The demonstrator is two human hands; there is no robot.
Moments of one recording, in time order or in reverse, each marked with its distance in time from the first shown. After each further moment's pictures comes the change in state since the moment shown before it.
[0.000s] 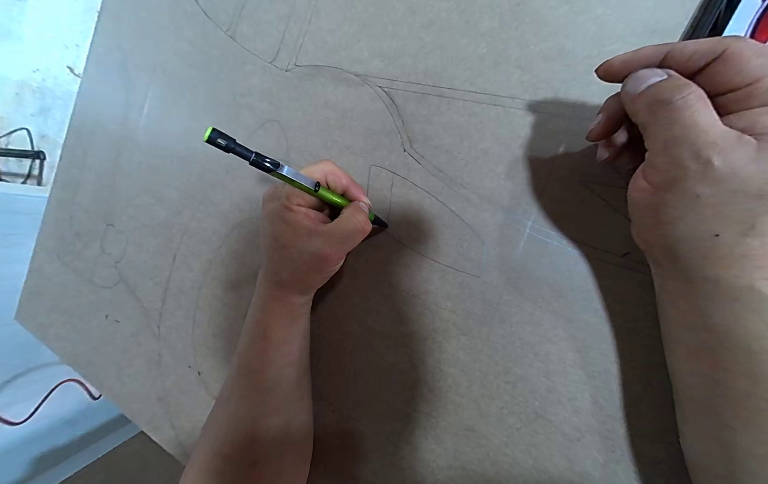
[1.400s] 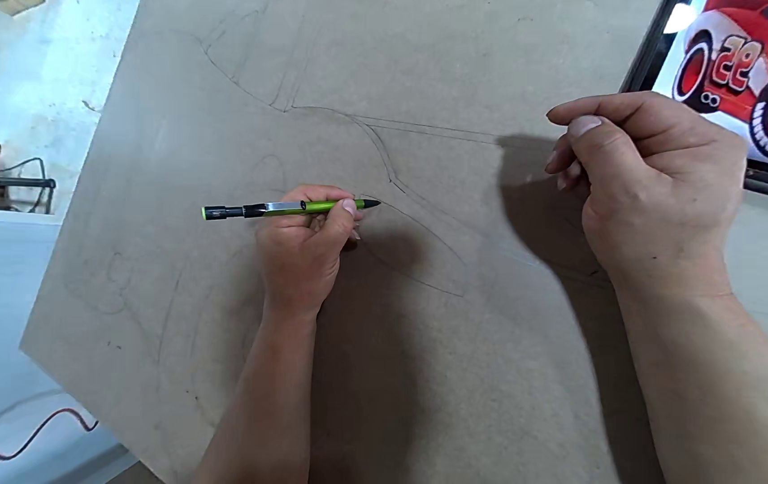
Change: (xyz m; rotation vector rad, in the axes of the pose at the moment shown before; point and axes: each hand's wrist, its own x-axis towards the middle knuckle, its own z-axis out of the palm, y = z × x) left_hand 0.004 0.005 0.016 0.074 0.234 -0.108; right_hand -0.002 -0.001 0.000 -0.028 0.009 -0.016
